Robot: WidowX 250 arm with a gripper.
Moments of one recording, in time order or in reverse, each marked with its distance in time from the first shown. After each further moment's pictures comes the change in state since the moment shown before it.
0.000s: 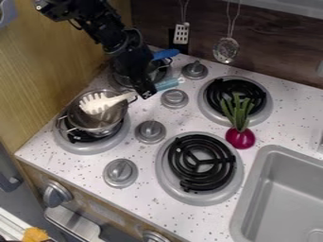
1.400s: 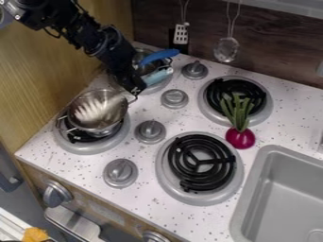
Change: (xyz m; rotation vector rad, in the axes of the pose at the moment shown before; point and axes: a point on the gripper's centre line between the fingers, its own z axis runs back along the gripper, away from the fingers) arm -0.013 0.010 0.010 0.027 -0.116 0.073
